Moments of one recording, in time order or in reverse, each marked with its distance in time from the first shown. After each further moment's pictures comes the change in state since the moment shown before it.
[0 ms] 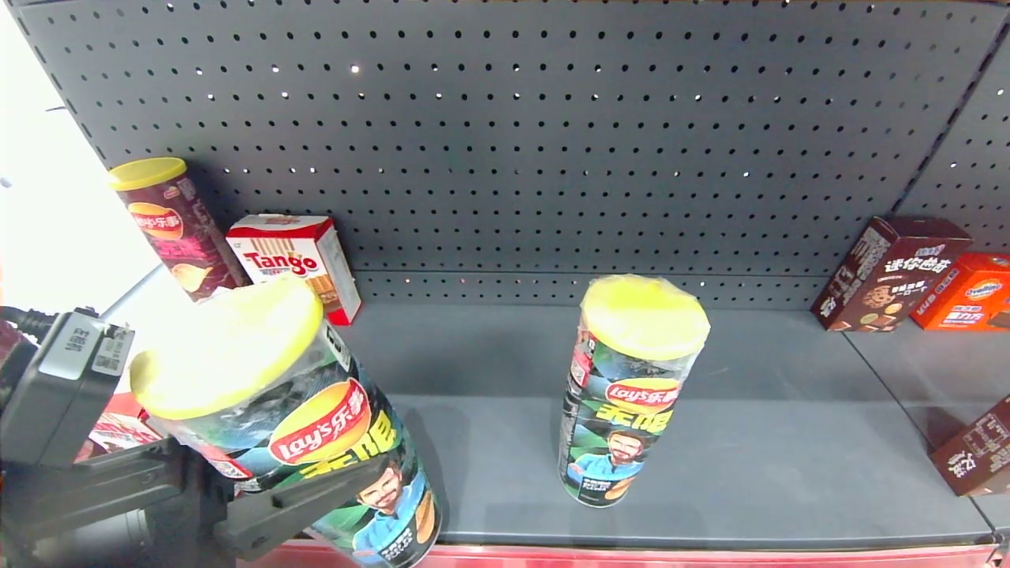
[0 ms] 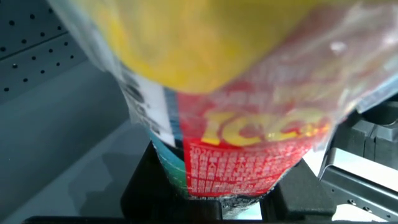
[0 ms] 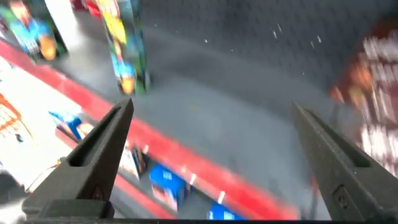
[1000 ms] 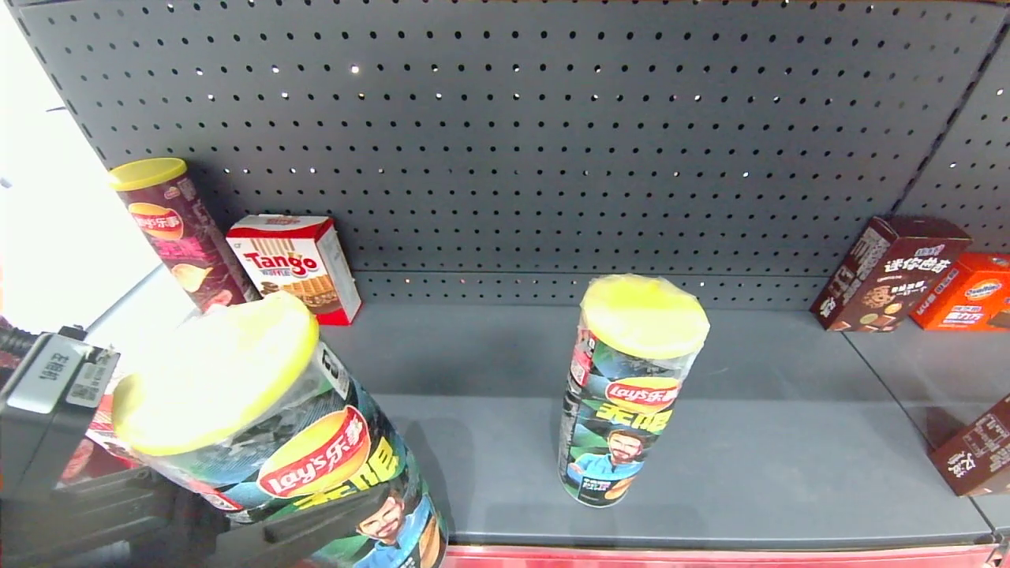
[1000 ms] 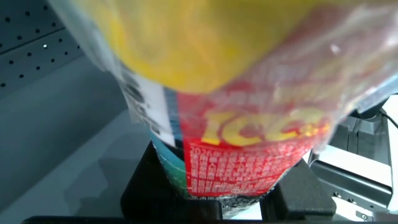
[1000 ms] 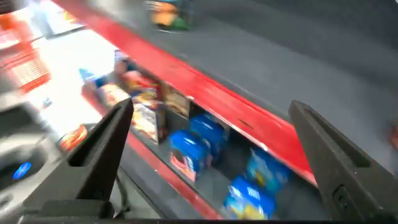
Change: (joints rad) left arm -0.045 -0.029 0.021 -0.001 -0.007 -0.005; right arm 0.024 -0.234 0.299 -0.022 0.072 0.000
